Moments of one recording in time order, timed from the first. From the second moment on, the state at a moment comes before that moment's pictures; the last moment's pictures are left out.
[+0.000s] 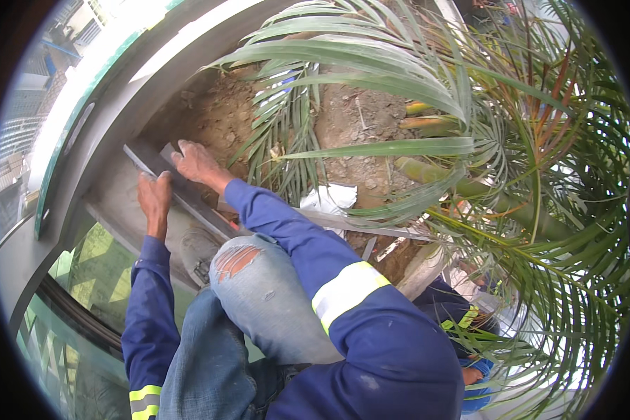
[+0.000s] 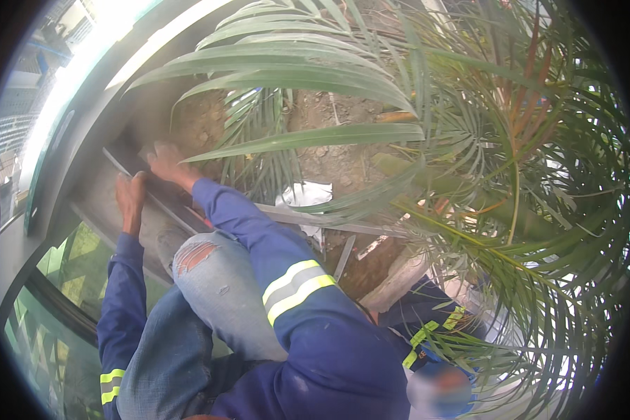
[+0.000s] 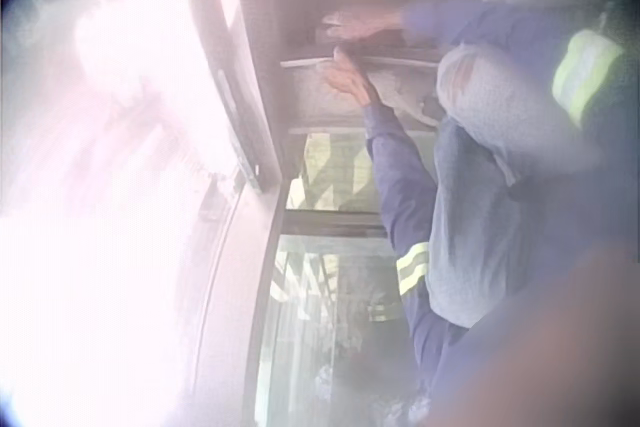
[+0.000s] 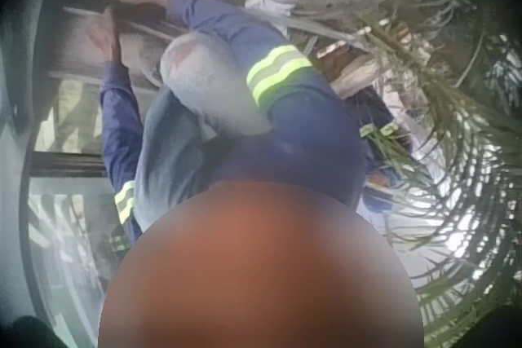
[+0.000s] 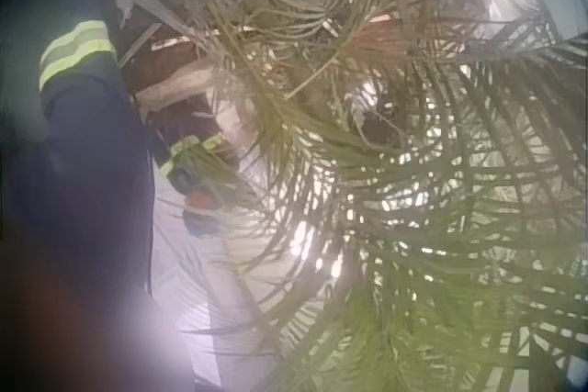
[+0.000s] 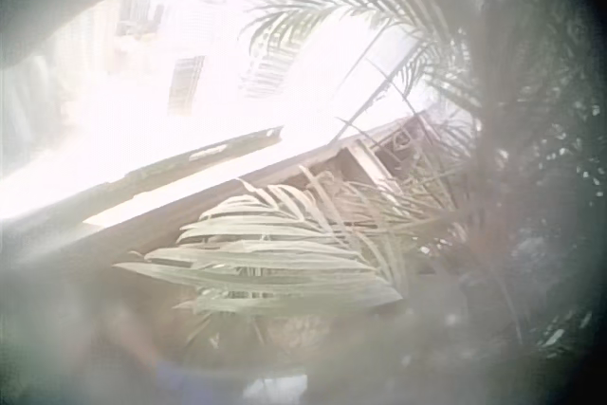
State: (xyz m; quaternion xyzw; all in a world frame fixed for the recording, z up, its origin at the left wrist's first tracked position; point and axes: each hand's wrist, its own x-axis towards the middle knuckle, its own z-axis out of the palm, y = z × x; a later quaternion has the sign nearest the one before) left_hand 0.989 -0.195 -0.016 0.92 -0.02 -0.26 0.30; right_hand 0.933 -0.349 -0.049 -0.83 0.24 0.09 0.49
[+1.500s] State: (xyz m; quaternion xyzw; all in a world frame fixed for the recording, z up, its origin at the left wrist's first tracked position) left_hand 0.981 -0.223 0.024 0.95 -0.04 -0.24 0.21; right_hand 0.930 -0.393 -0.065 -0.74 0.26 0.13 0.60
